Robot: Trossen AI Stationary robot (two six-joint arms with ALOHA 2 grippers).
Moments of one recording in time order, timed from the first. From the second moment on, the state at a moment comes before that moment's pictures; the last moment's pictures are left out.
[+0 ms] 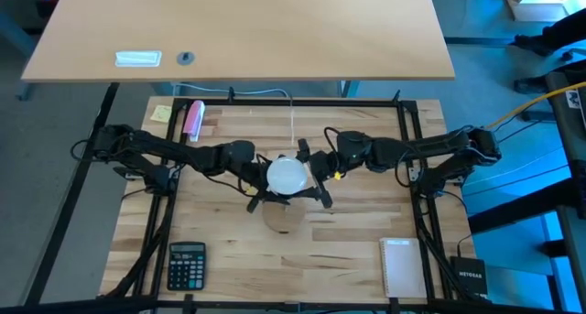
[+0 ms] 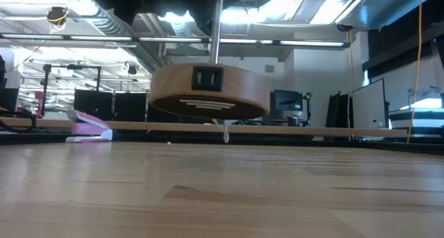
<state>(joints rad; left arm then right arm) 0.00 1.49 0.84 0.45 0.45 0.04 0.06 1.48 1.12 0.30 -0.35 -0.06</state>
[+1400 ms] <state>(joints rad) -0.08 1.44 0.83 0.42 -0.38 0.08 0.15 1.52 1.12 0.28 0.48 -0.10</state>
